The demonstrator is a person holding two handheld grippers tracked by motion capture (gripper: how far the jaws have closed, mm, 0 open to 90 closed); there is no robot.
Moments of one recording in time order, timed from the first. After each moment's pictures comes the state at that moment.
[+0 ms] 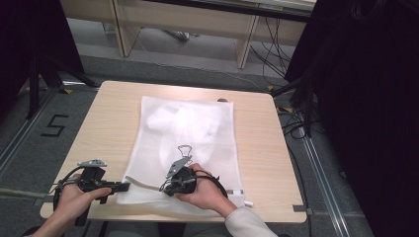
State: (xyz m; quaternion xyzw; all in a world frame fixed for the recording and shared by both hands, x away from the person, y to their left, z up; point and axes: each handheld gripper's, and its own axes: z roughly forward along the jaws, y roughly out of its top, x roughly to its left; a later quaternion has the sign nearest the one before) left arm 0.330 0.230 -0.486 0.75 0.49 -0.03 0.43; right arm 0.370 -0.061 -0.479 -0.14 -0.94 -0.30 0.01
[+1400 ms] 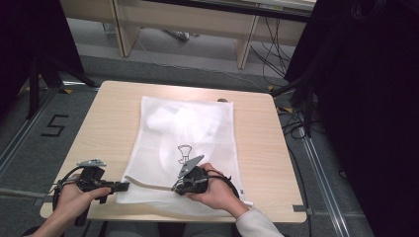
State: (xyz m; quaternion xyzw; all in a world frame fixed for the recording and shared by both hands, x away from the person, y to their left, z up) left arm 0.331 0.232 -0.485 0.75 0.49 -0.04 0.43; right arm 0.369 -0.093 -0.472 -0.15 -0.94 -0.29 0.00
